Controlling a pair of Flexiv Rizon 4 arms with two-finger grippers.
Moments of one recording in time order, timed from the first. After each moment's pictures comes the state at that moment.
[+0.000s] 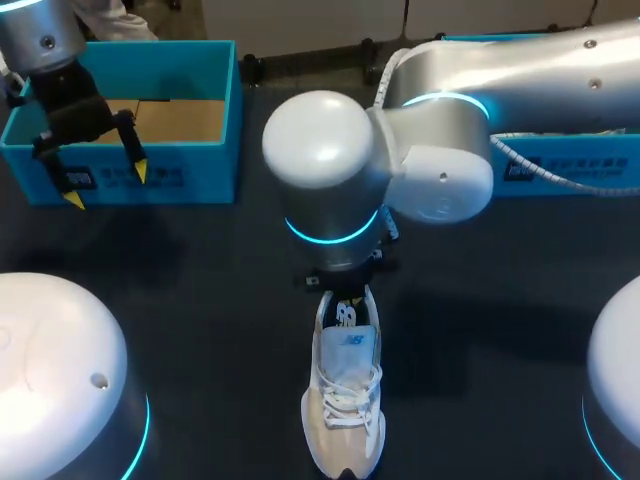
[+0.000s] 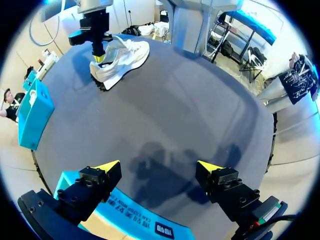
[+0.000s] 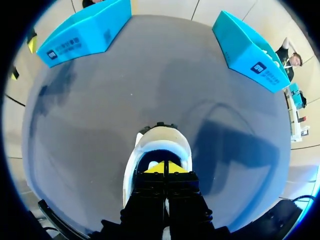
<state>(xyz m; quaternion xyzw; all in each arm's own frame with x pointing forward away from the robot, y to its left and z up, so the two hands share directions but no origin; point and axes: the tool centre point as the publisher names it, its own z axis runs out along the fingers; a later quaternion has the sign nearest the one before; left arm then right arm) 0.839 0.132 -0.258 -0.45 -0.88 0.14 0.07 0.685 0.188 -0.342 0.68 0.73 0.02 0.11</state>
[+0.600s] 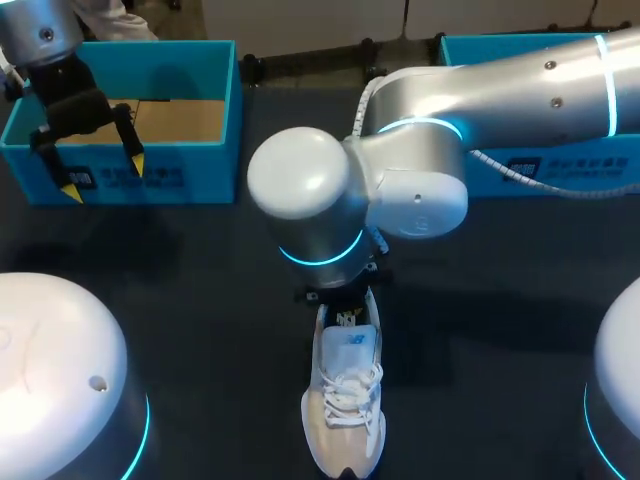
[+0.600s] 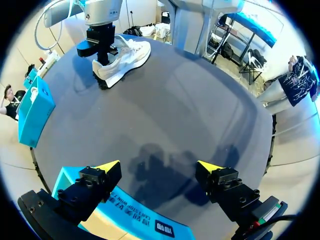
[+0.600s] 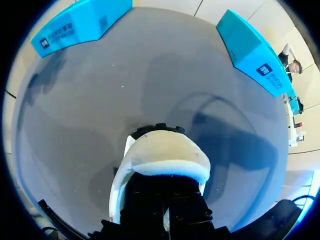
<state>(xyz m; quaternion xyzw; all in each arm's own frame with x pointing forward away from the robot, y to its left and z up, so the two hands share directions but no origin) 0.847 0.135 -0.257 -0.45 -0.88 0.14 0.08 0.696 0.183 -0.385 0.66 0.74 0.00 0.13</state>
